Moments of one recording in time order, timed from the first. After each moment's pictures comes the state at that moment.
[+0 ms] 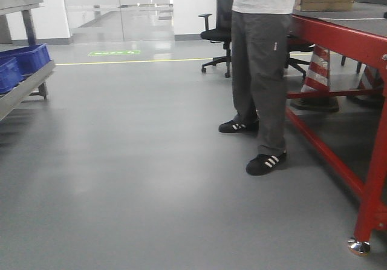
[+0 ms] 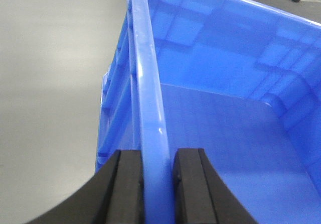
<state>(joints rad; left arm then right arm) -0.26 1.46 -1.85 0.00 0.86 -0.20 0.27 1.58 -1.94 0.15 1.20 0.16</state>
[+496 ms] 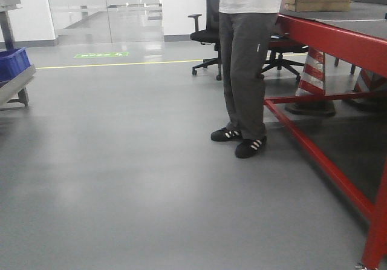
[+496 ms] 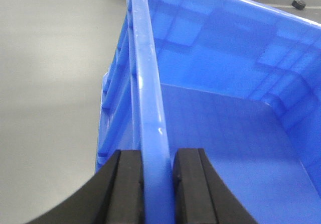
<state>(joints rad) -0.26 1.46 -1.85 0.00 0.86 -0.20 0.27 1.58 -1.94 0.15 1.20 0.16</state>
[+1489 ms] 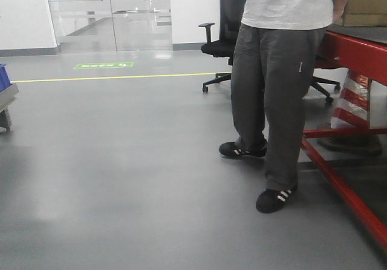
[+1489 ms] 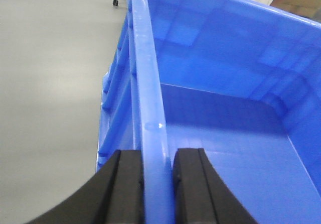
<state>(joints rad) -0.26 1.46 -1.85 0.00 0.86 -0.20 0.27 1.58 -1.94 0.15 1.20 0.16</state>
